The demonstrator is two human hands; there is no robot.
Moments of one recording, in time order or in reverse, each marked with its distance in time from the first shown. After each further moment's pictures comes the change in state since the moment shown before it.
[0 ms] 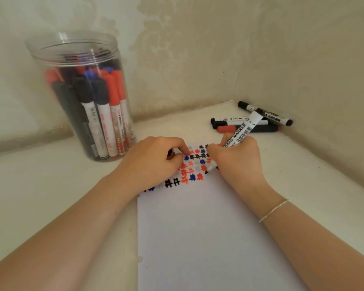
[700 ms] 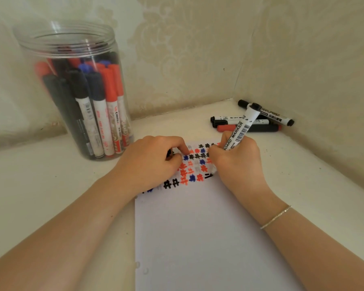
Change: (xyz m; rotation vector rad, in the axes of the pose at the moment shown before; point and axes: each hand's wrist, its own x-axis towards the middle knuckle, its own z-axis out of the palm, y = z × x) left_hand -0.001 0.000 0.000 -0.009 -0.006 -0.003; right_hand -0.004 0.001 0.001 -0.056 -0.015 -0.110
